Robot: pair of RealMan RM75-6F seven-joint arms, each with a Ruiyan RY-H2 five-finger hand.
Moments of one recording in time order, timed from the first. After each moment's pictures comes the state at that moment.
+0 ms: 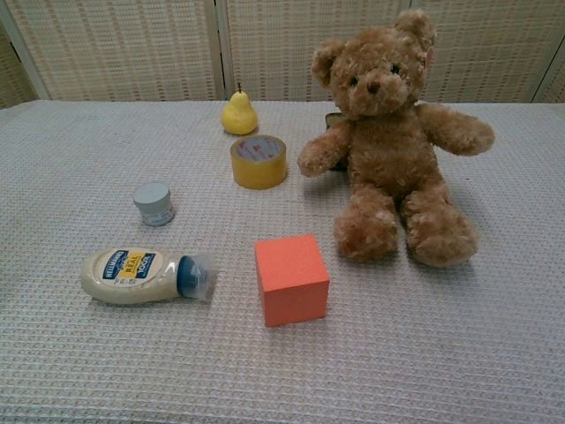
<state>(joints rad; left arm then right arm) -0.17 -1.15 0.02 -1.69 1.54 1.36 0.14 0.04 -1.02 -0.11 -1.62 -1.80 1.53 -0.04</state>
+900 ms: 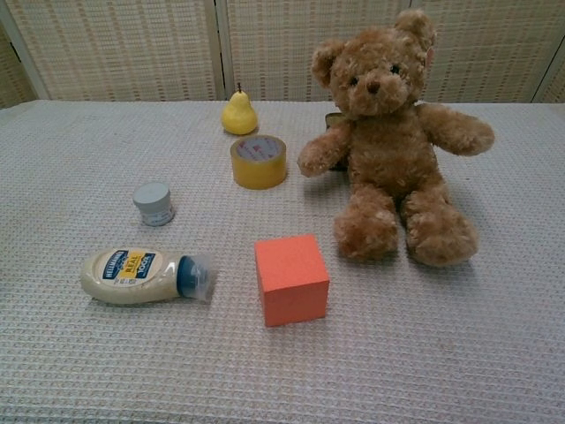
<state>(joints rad) -0.17 -1.14 0.02 -1.69 1.54 1.38 0.11 0.13 -1.24 0.02 -1.47 -1.75 1.50 -0.03</state>
